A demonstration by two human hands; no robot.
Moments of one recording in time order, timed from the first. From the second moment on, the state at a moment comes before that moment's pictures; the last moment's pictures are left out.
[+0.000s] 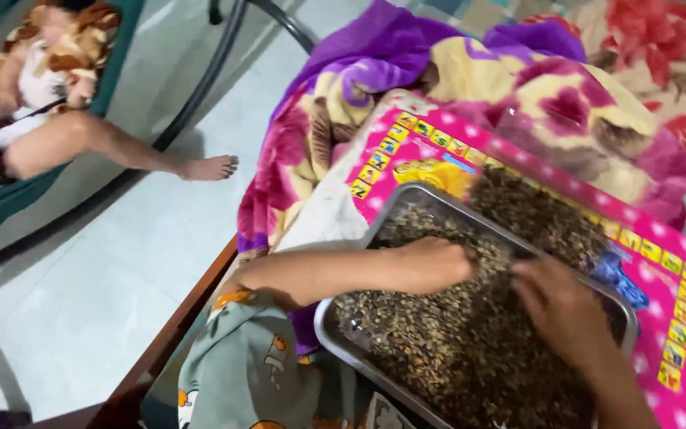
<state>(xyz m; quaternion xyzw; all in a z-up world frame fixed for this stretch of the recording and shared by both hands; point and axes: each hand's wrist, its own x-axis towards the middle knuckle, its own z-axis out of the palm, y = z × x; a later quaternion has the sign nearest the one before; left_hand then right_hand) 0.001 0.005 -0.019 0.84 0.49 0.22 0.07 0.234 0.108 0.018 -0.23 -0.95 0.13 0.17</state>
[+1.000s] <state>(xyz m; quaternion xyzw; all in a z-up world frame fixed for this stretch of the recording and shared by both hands) -0.004 0.006 -0.021 0.81 0.51 0.24 0.13 0.242 0.103 -0.008 -0.10 -0.97 0.15 0.13</state>
